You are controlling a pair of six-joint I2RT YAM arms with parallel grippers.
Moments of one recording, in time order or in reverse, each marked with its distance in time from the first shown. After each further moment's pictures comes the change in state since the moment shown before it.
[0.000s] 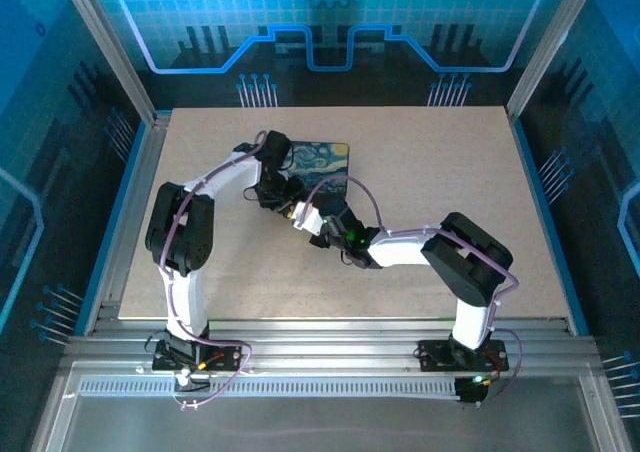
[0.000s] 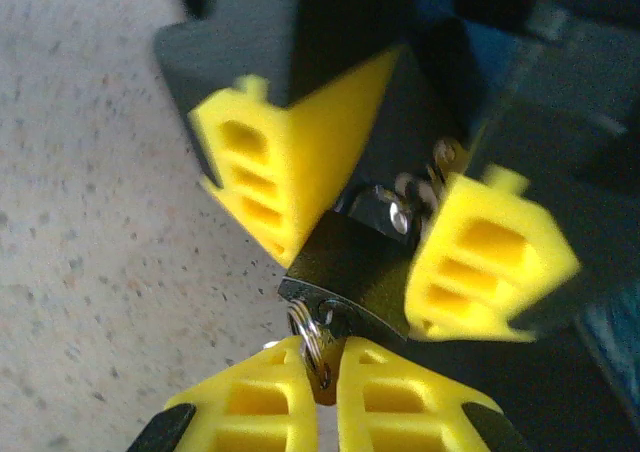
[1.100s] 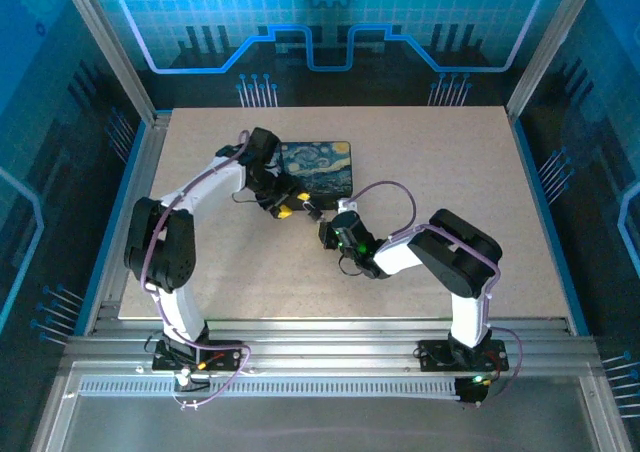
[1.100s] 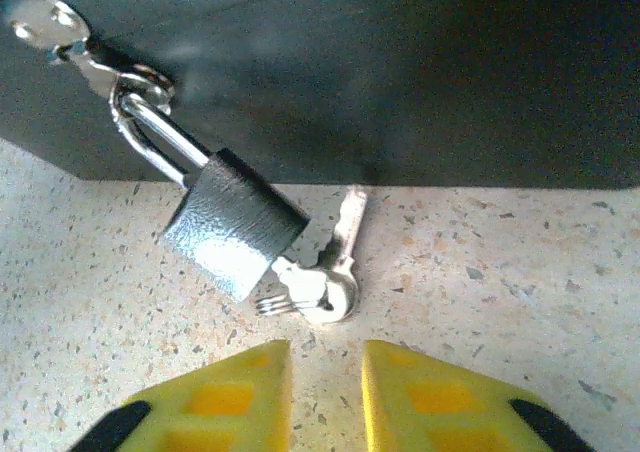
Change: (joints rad) left arm 0.042 -0.166 -0.090 0.036 -0.001 -0.071; right arm -0.049 0.080 -0.144 0.187 0.045 1.041
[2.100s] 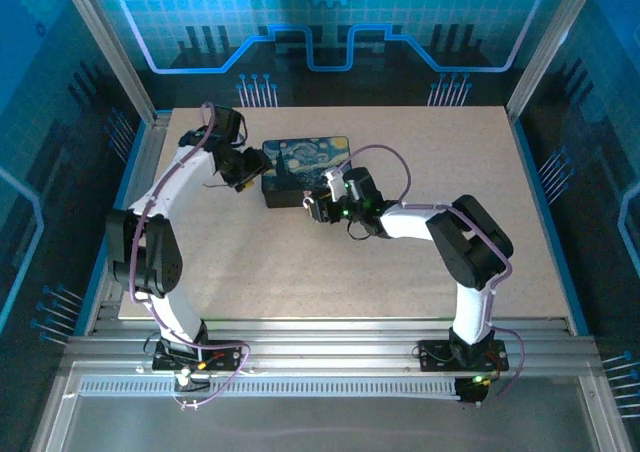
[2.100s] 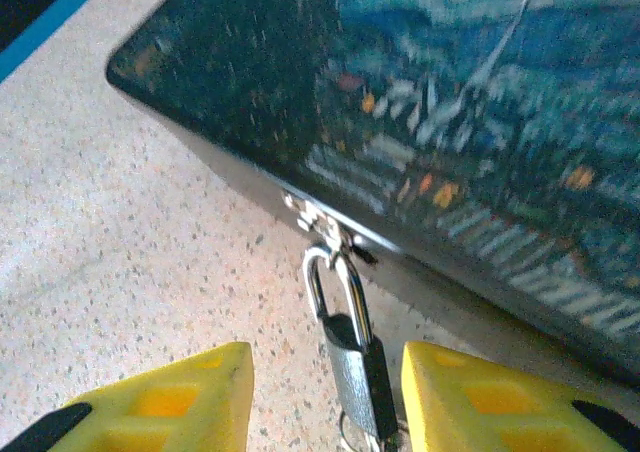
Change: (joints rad) left arm 0.160 -0.064 0.094 -0.029 -0.216 0.227; right arm -0.194 0.007 0.280 -0.306 -0.518 -0.433
